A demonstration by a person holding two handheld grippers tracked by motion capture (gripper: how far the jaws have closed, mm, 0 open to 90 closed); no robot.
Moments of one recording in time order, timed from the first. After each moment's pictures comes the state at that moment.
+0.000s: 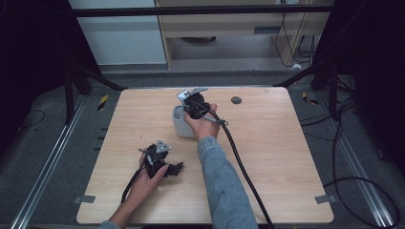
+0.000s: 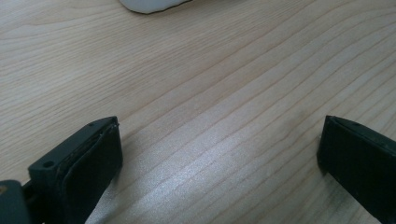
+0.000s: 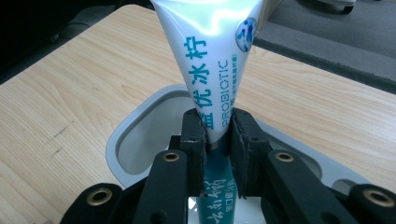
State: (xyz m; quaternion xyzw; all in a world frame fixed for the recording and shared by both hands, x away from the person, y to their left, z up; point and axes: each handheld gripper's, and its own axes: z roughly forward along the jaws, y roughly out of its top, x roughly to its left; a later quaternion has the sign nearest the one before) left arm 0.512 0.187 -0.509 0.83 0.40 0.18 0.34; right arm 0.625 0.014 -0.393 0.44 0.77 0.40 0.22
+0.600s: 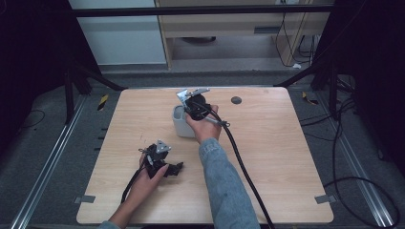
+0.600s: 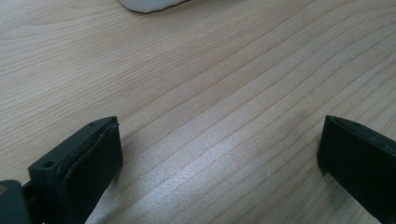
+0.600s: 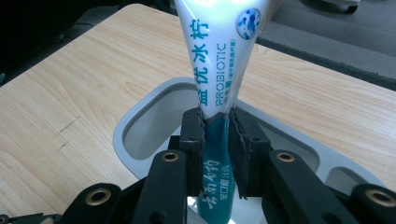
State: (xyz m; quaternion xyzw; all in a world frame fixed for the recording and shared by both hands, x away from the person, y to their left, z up) left arm 0.512 0.187 -0.509 0.83 0.40 0.18 0.34; right arm 0.619 0.009 -0.392 0.44 0.78 0.40 0.21
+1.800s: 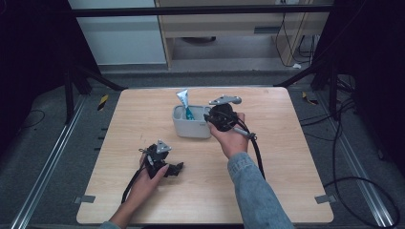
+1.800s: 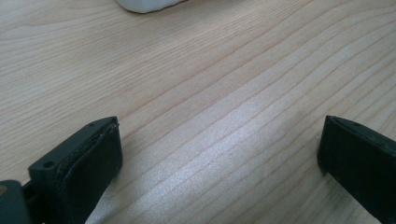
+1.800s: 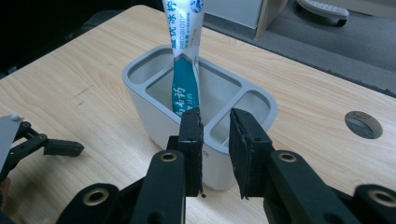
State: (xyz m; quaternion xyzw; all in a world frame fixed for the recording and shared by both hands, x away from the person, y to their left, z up) left arm 0.512 0.186 -0.509 0.83 0.40 0.18 0.34; right arm 0.556 -0.065 -0.365 0.42 0.78 0.42 0.22
